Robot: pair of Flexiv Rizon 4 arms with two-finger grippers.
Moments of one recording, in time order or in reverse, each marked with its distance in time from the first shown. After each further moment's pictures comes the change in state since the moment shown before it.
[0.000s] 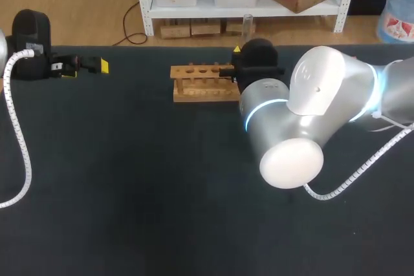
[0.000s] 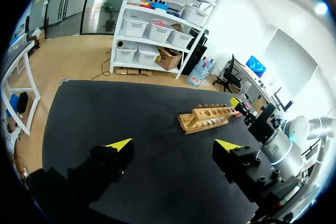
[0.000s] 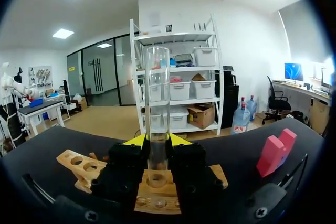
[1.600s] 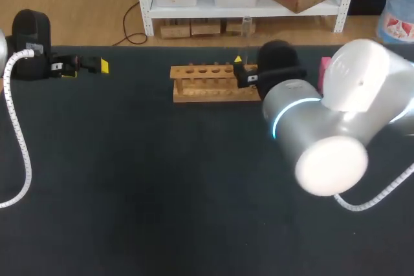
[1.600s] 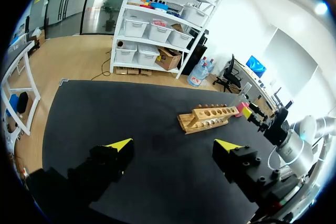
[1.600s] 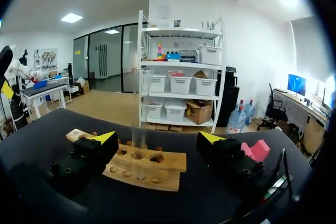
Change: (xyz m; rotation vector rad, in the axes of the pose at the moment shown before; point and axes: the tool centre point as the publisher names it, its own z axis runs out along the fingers) left arm 0.000 0.000 0.000 0.000 0.000 0.000; right arm -0.011 -0.026 -0.058 -0.026 0.095 -0.118
